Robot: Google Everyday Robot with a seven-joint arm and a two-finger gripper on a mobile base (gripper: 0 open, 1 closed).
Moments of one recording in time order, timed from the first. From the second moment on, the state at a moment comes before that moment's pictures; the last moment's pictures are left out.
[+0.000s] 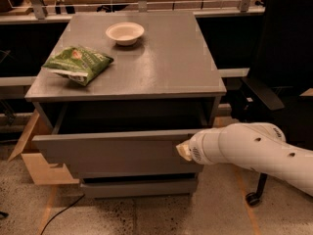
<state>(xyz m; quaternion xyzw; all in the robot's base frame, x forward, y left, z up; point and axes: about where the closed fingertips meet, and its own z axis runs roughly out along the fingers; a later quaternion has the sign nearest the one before) 0.511 -0.089 0.683 -0.27 0.90 0.13 0.32</state>
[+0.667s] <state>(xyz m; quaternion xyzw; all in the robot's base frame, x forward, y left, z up) 0.526 -0.078 0.678 -0.27 0.89 0.15 0.34</state>
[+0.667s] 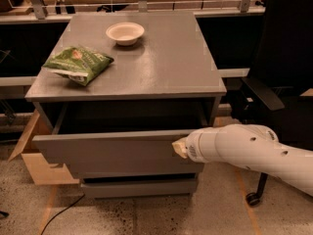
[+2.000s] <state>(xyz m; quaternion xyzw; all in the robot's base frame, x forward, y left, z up) 0.598 -0.028 0.669 -0.29 0.85 0.20 0.39</state>
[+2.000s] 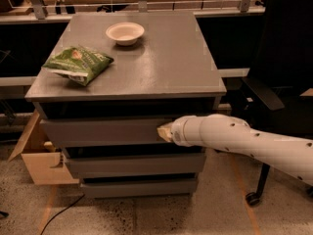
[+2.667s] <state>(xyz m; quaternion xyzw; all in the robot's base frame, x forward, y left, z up) 0.581 -0.044 0.672 -0.27 0.86 0.19 0.38</state>
